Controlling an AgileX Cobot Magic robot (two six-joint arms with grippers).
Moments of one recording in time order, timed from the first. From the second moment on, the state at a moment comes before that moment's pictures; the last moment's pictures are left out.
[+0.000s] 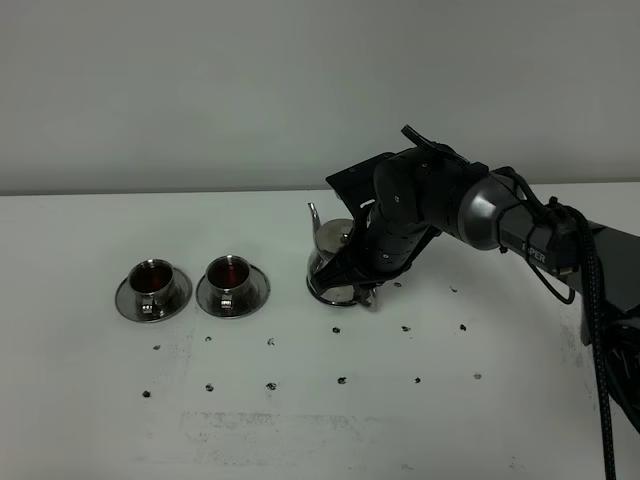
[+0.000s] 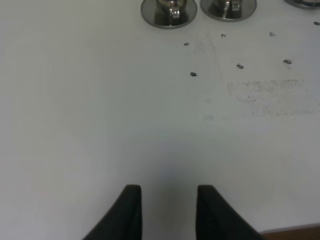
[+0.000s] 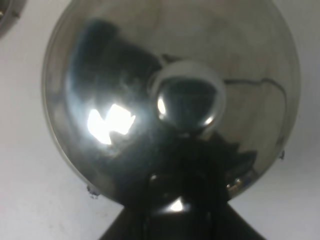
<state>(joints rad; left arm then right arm) 0.03 0.00 -0.46 -0.08 1.07 0.14 0.56 2.31 -1.92 -0.01 0.88 -0.03</state>
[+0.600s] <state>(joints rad) 0.03 0.00 -0.46 -0.08 1.07 0.14 0.56 2.29 -1.92 -0.03 0.89 -0.03</state>
